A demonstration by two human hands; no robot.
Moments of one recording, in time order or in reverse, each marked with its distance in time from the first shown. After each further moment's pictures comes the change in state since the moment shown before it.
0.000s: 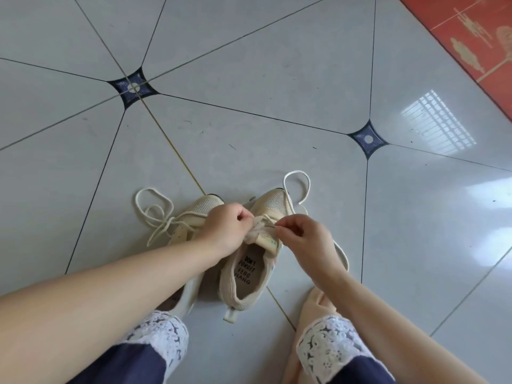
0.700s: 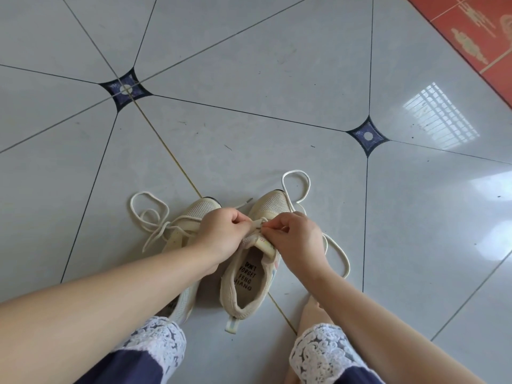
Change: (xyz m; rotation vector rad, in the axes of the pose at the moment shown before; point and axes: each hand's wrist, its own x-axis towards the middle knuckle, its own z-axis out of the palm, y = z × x) left_hand -0.001 -0.001 0.005 -0.212 0.011 -0.117; right_hand 0.011 0.000 0.016 -0.161 0.092 -0.125
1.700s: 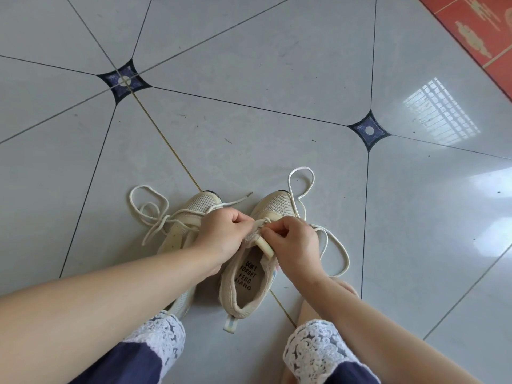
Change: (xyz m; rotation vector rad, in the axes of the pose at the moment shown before) left_hand -0.010 -0.001 0.005 -0.096 -0.011 -0.008; right_hand -0.014 0.006 0.012 0.108 0.034 0.088
